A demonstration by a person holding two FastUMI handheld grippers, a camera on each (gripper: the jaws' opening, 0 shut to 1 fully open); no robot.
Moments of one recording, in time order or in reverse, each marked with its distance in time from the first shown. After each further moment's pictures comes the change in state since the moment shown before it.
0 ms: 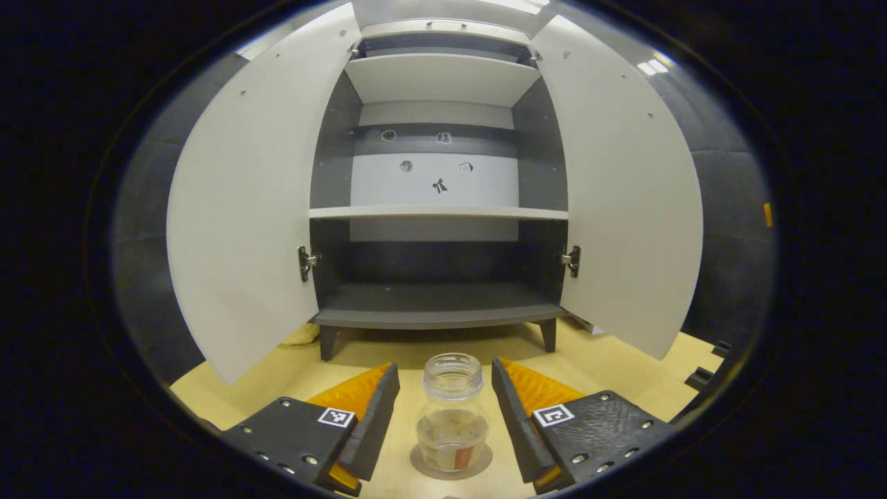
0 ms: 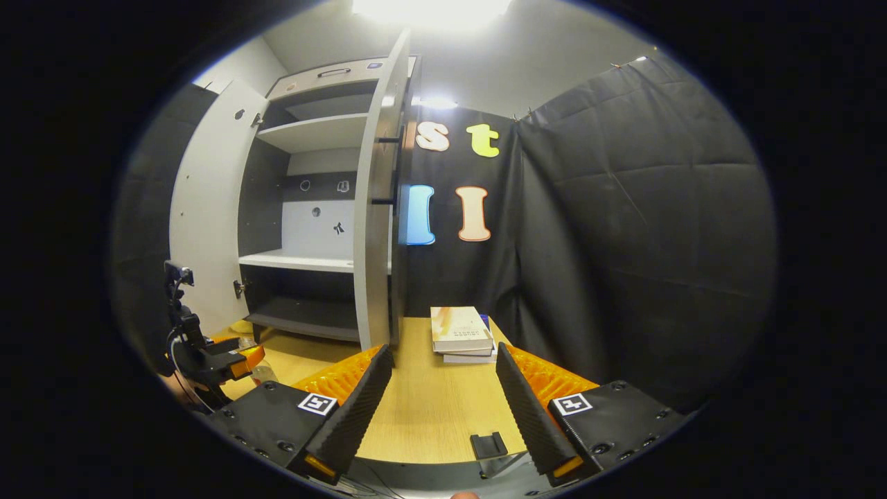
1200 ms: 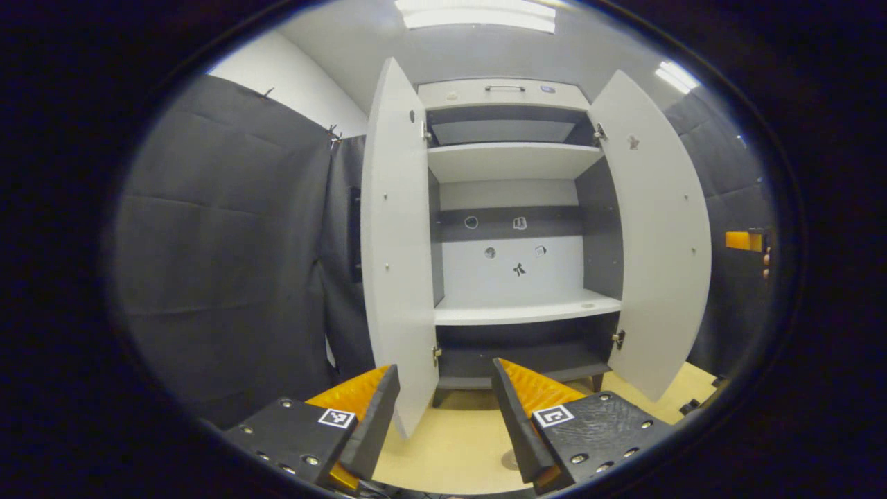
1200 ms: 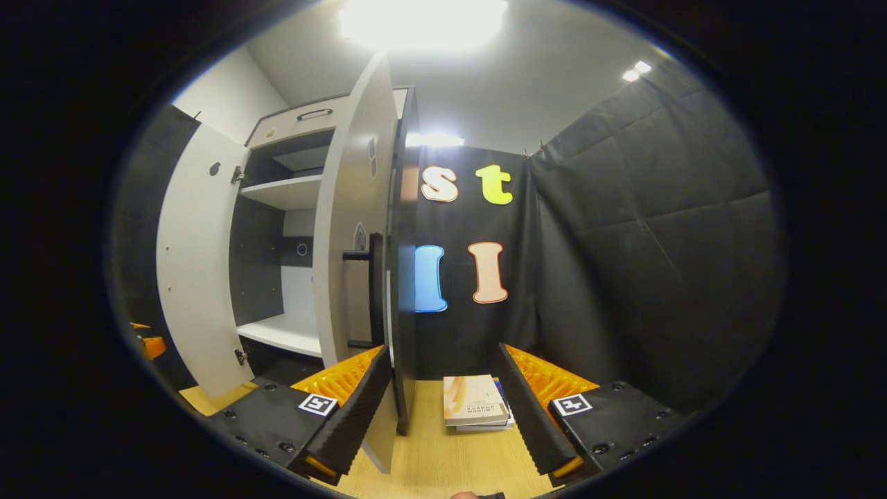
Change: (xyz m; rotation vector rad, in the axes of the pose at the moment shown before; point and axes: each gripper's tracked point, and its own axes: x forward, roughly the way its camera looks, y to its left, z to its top) left arm -0.154 0.137 0.189 0.035 -0.125 0.289; right arm 0.093 -0.010 0.159 0.032 -0.147 0.029
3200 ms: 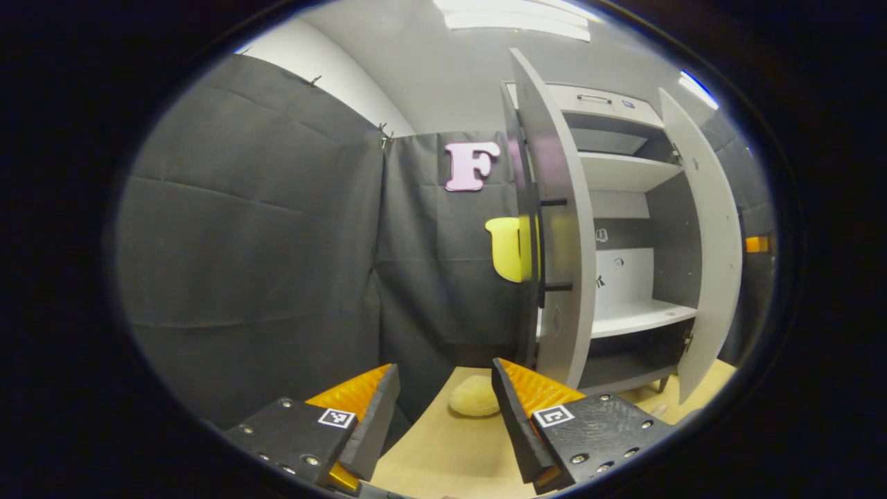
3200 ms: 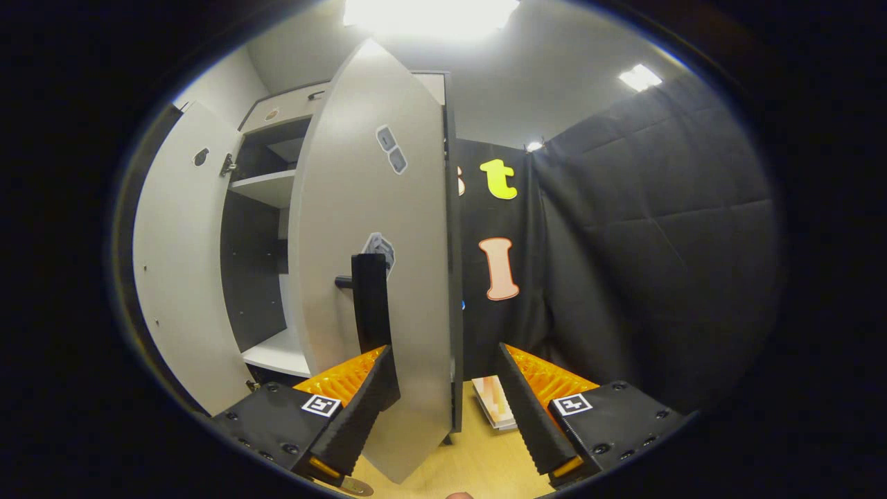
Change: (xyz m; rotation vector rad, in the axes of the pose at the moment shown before) left arm 0.056 0.205 -0.011 -0.028 -0.039 0.116; right arm 0.039 0.157 0.011 0.040 0.018 -0.052
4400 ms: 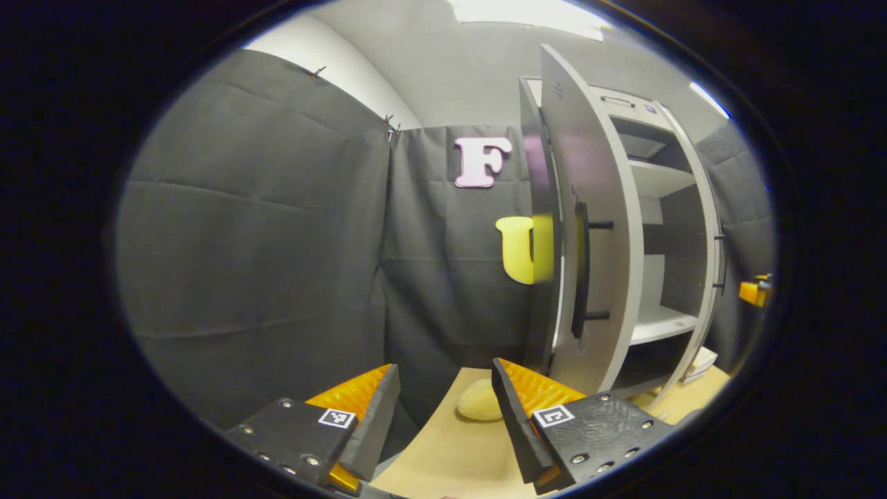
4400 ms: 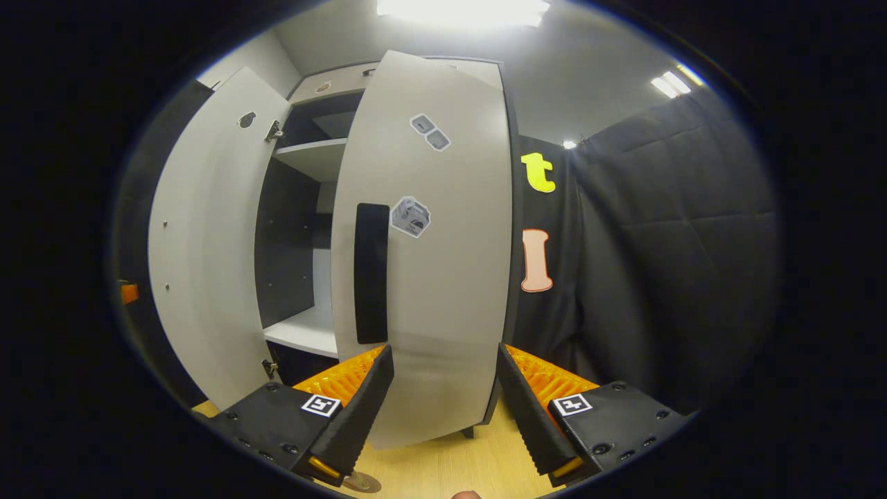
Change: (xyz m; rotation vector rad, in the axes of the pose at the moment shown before) left arm 0.042 0.019 0.039 -0.033 0.029 -0.016; right arm -0.002 0.049 -0.051 -0.086 0.044 0.080
